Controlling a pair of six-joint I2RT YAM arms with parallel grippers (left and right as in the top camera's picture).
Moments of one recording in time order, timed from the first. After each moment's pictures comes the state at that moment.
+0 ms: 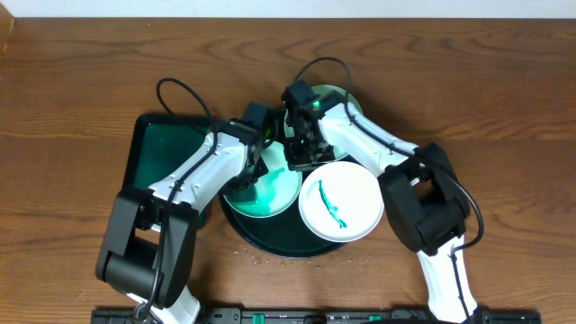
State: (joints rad) left arm -0.38 1.79 1.13 -0.90 -0.17 -0.91; right arm 0.60 2.24 1.70 -0.95 -0.29 0.40
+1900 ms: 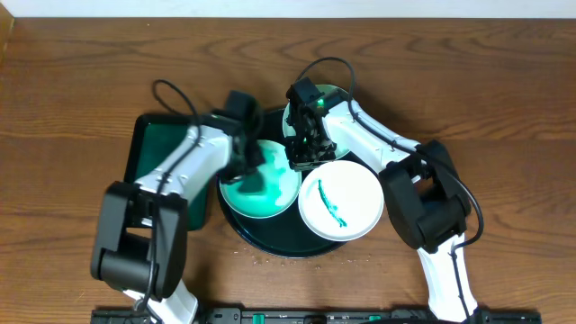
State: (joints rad) left arm -0.24 1.81 1.17 -0.86 0.06 -0.74; right arm 0.59 2.25 1.70 -0.94 -0.35 0.37
